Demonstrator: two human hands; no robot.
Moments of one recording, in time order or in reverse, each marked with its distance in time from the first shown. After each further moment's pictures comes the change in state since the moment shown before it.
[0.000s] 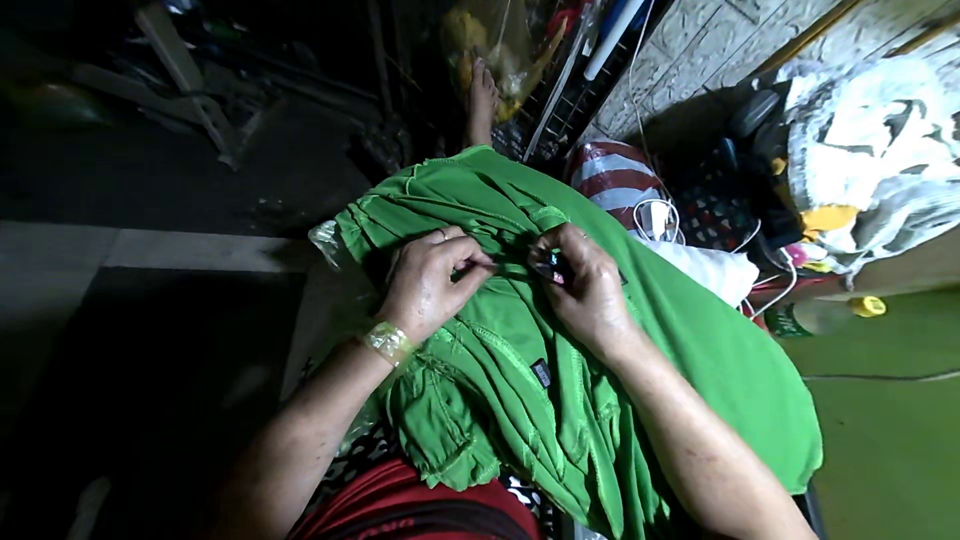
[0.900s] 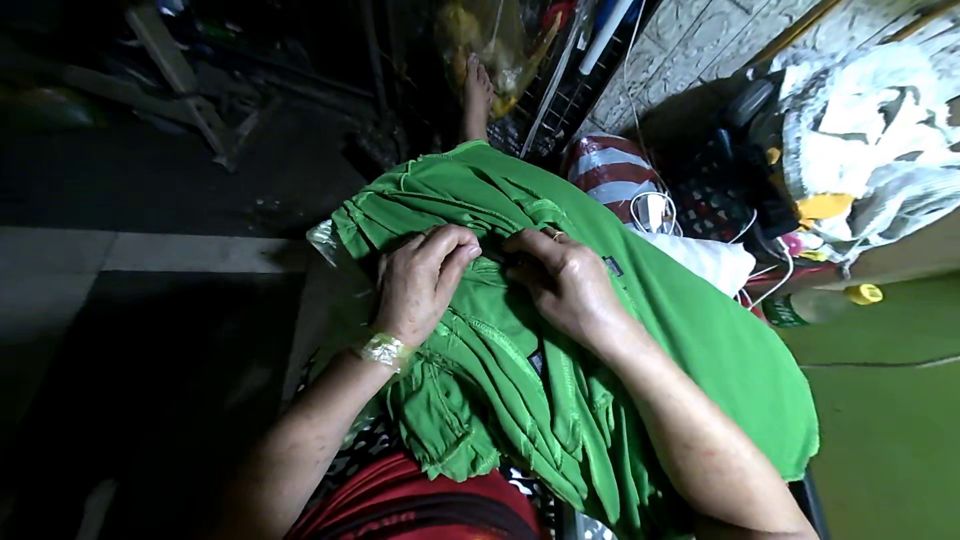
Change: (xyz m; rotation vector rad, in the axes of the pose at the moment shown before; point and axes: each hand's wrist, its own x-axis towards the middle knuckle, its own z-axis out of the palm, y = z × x) left_hand -0.012 0.004 0.003 0.038 0.125 -0.046; right_hand 0.006 -0.019 -0.004 -0.121 -0.214 0.115
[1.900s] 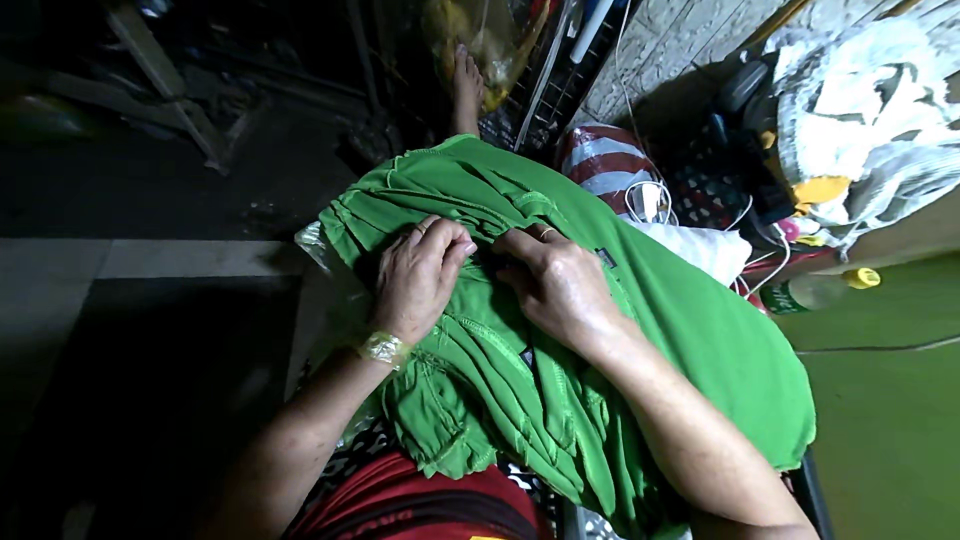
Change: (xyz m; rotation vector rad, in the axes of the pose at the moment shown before) left_hand 0.002 0.003 0.007 0.056 -0.032 0.006; right_hand -0.005 -0.013 0.000 -0.146 0.013 -0.014
